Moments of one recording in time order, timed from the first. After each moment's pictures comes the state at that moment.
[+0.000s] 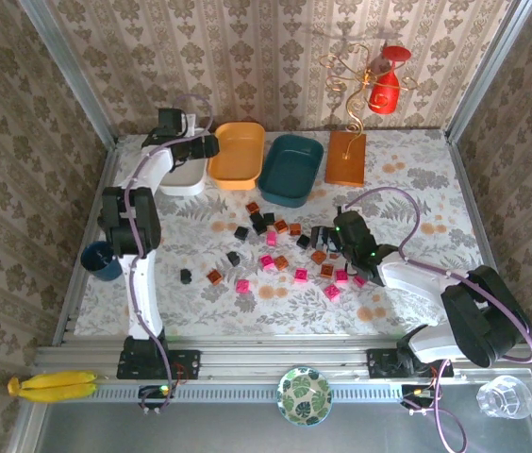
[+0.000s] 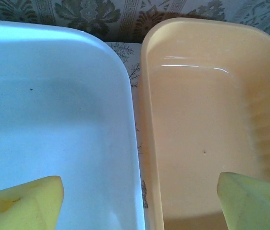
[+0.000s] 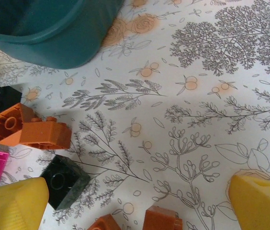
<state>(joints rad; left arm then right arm) -0.12 2.31 1.99 -0.45 0.27 -0.12 0.51 1.38 0.60 0.05 0.26 0.49</state>
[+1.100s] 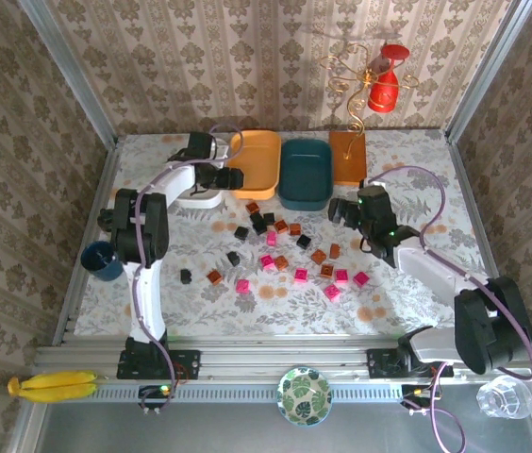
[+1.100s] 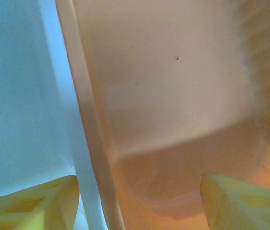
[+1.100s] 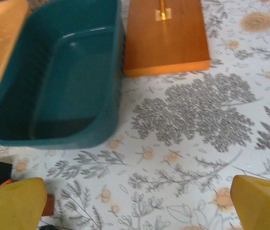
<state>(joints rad) -0.27 2.16 1.66 -0.47 0.33 -0.09 0.32 1.34 0.76 -0.05 0.21 0.42</state>
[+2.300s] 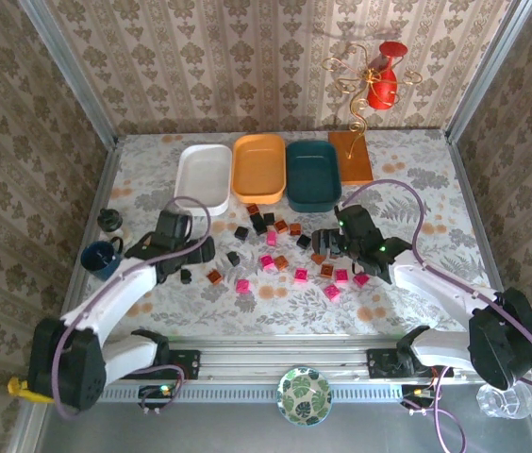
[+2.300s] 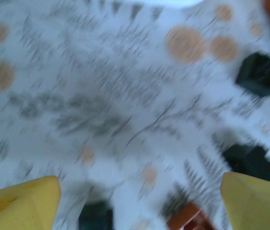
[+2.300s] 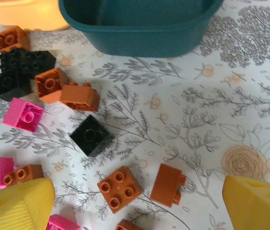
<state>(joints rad) -0.36 1.08 0.62 -0.52 -0.08 -0.37 0.53 1.24 0.72 -0.27 0.15 0.39</state>
